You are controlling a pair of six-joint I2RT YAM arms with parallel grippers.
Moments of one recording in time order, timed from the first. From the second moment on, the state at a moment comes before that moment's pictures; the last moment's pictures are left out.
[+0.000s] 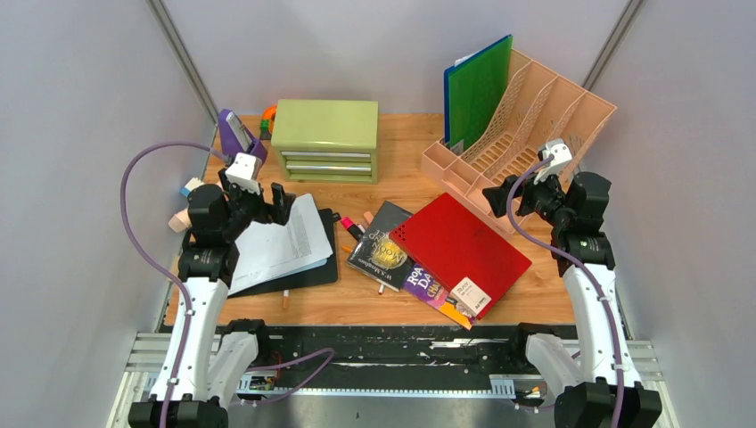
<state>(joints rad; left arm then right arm) 0.03 0.78 0.76 -0.23 0.37 0.05 -0.11 0.89 0.83 -0.20 -0.59 -0.03</state>
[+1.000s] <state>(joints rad) 0.03 0.81 0.75 -0.22 0.39 0.07 0.31 0.87 0.81 -0.53 -0.58 -0.39</state>
